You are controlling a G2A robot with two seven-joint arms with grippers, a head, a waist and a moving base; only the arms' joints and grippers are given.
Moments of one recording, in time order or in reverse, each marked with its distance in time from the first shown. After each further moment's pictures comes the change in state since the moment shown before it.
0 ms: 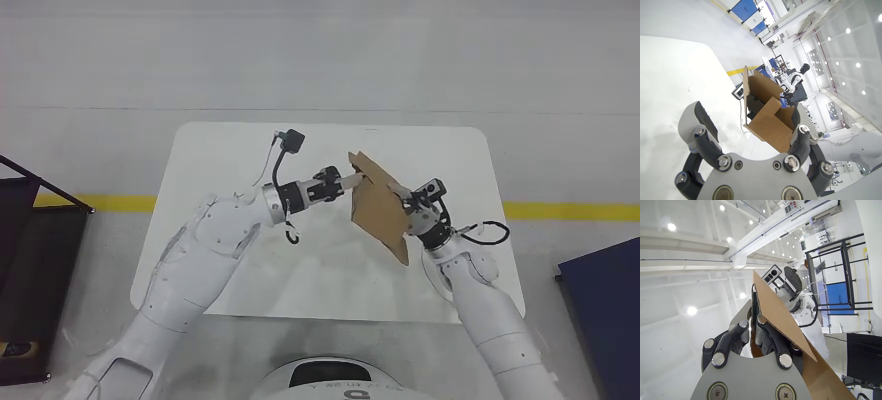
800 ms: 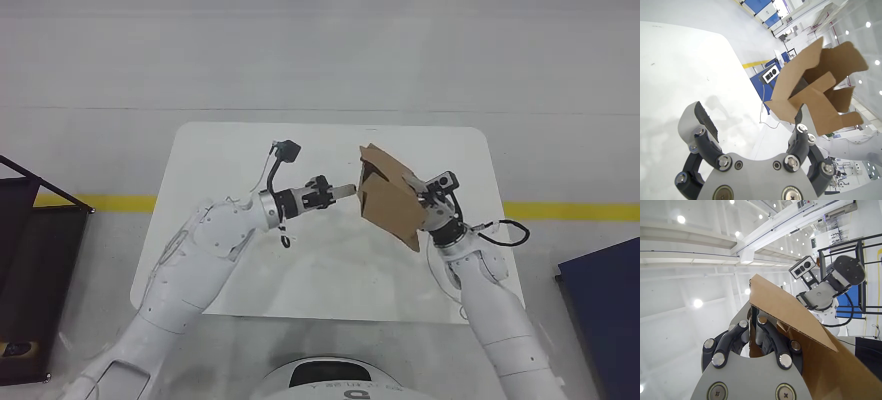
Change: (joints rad) left arm 0.022 0.014 -0.001 0.053 0.086 -0.004 -0.011; right arm -0.040 0.006 0.062 -0.099 0.061 0.010 0.035
